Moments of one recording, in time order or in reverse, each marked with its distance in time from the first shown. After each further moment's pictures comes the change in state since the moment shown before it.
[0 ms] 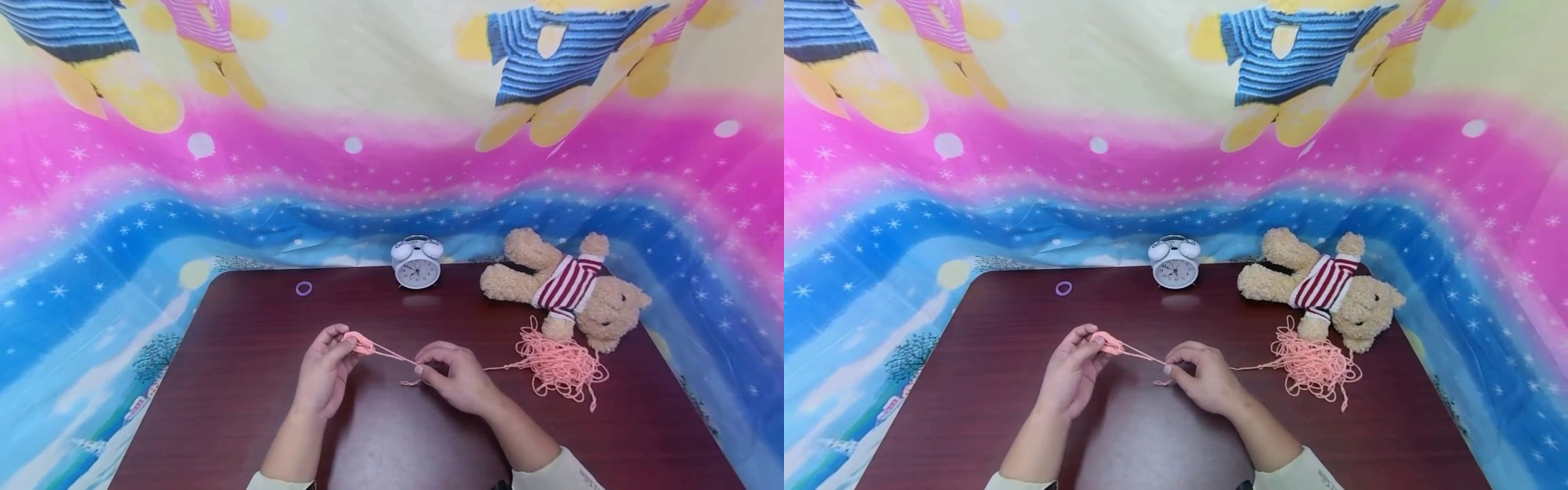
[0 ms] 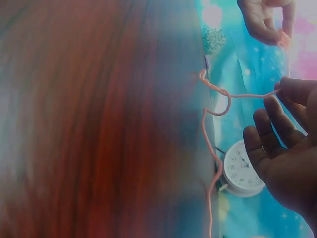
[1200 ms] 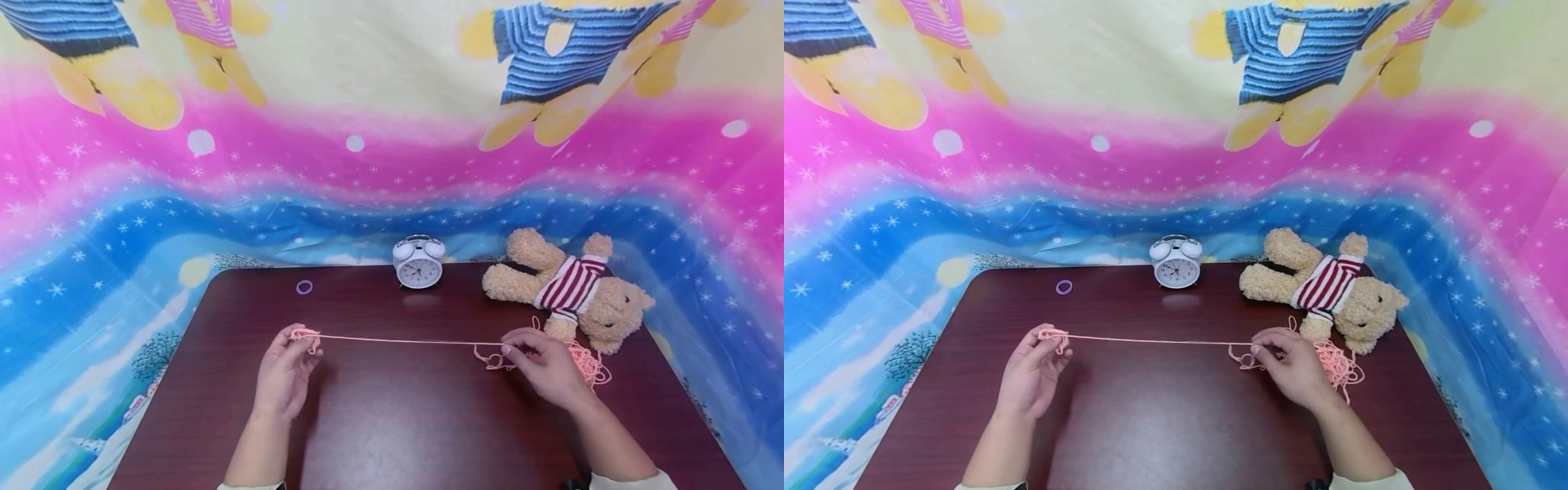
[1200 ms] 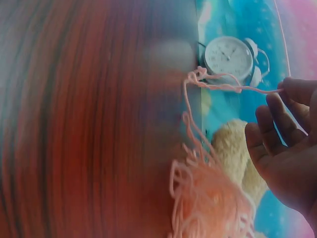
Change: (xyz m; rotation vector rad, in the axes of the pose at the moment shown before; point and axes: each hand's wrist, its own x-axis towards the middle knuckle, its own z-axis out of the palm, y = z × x) left_hand -0.002 0.038 -0.046 0.028 0.152 0.030; right_hand -0.047 0.047 -0.112 -0.156 0.191 0.150
